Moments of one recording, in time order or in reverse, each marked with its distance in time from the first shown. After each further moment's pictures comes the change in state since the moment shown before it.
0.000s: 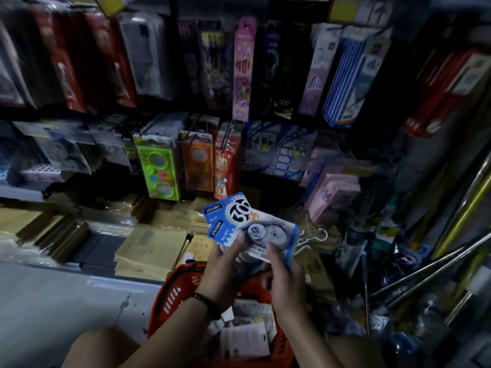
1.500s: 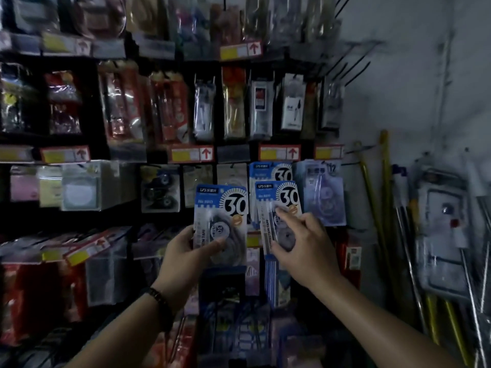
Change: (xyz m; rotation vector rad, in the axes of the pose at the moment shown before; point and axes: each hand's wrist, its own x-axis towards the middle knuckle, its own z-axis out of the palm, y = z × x) left_hand 0.030 0.316 0.280 0.571 -0.165 0.648; right_hand 0.208 -0.383 -0.042 -0.995 0.262 -1.039
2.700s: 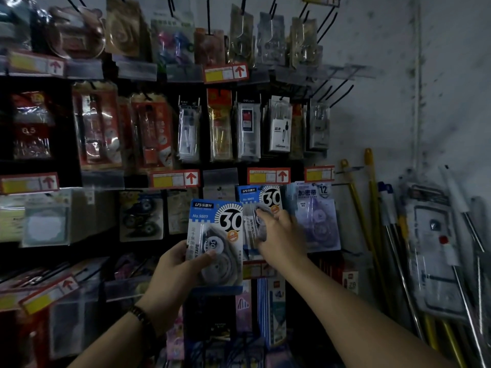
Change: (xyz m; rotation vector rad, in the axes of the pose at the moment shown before) left_hand 0.047 0.013 0.006 0.003 -0.077 -0.059; right_hand 0.096 -0.004 0.036 -0.255 -0.139 0.152
